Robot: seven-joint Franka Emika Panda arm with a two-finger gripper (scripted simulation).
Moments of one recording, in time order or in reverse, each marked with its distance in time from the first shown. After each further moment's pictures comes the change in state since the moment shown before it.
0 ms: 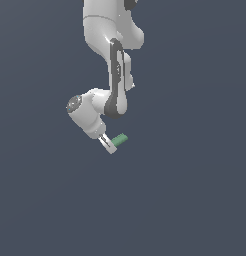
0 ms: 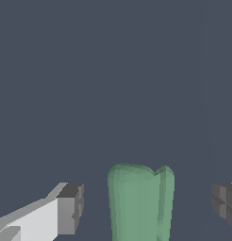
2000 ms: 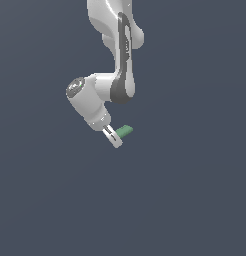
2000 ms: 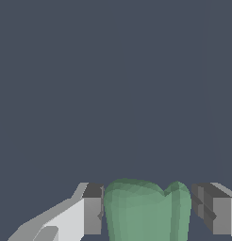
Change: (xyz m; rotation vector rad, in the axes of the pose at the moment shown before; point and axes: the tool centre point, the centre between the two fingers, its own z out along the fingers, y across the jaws) arm -0.034 -0.037 -0.061 0.007 0.008 0.010
